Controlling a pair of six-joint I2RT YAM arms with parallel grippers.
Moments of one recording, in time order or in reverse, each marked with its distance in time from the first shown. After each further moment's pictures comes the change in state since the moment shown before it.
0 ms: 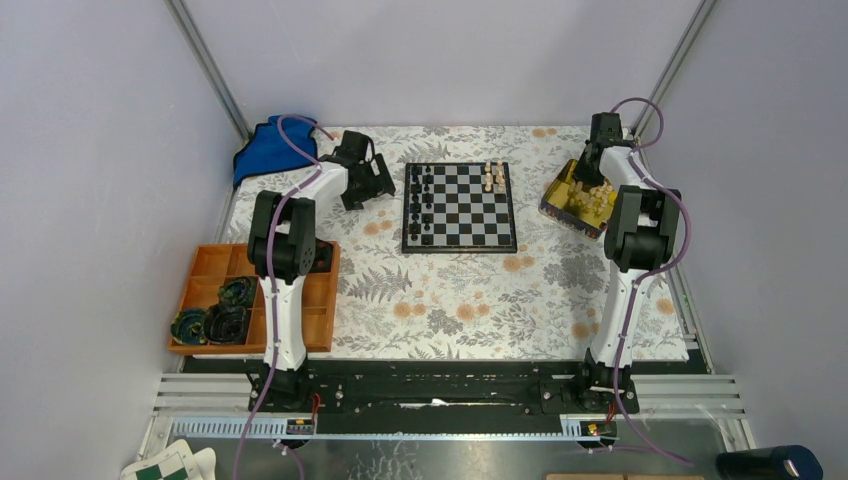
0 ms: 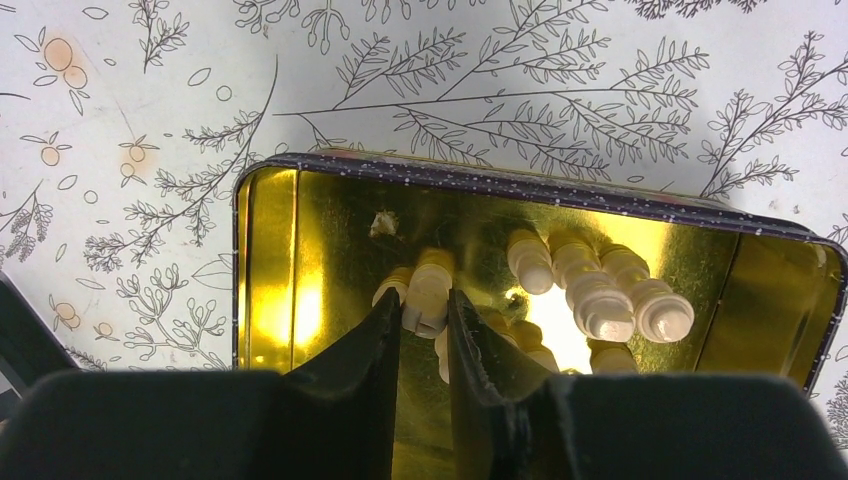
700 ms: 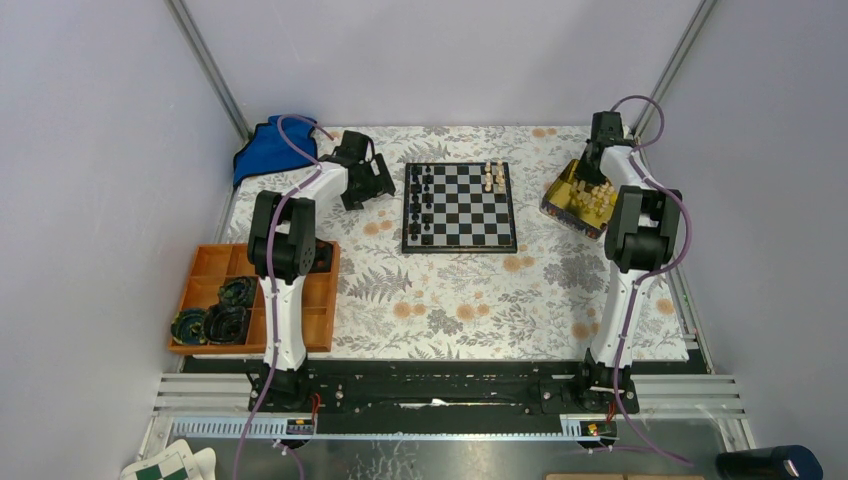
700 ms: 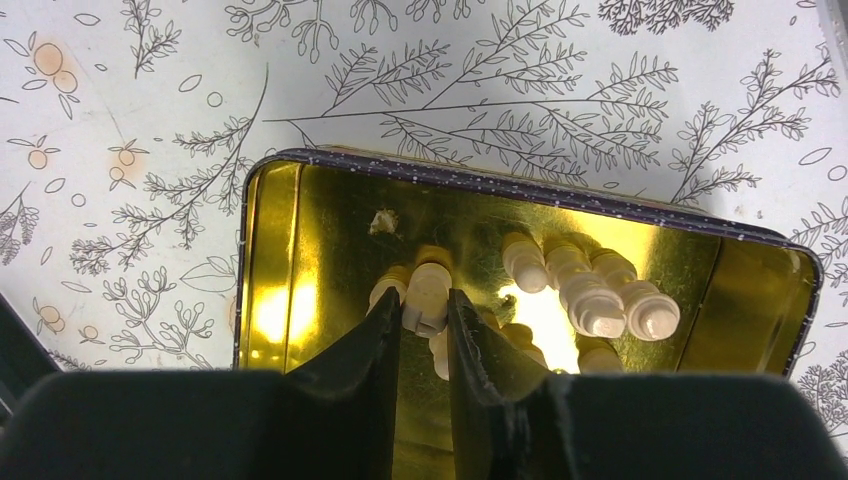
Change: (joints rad) left arm 0.000 0.000 0.000 0.000 0.001 0.000; right arm 0.000 -0.006 0.001 0.000 0.026 -0.031
